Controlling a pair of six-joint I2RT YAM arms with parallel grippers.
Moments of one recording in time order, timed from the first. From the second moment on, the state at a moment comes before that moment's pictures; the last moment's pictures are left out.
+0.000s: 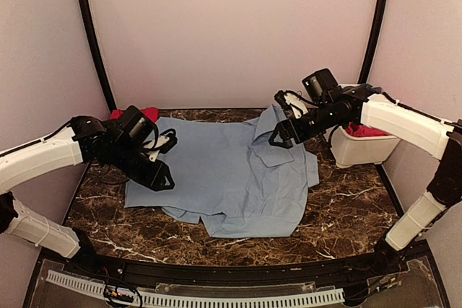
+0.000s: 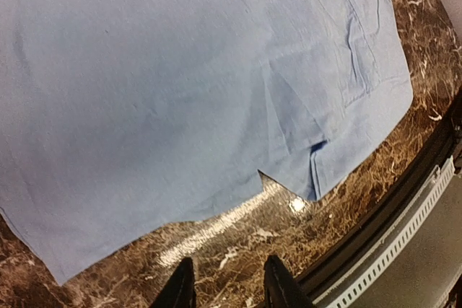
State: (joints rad) left arm -0.73 1.26 1.08 -0.88 0.13 -0.31; right arm 0.60 1.53 1.39 -0.70 -0.25 0.05
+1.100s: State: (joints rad) left arm -0.93 1.63 0.90 -0.61 0.05 -0.46; right arm 0.58 1.68 1.29 -0.61 -0.32 0.08
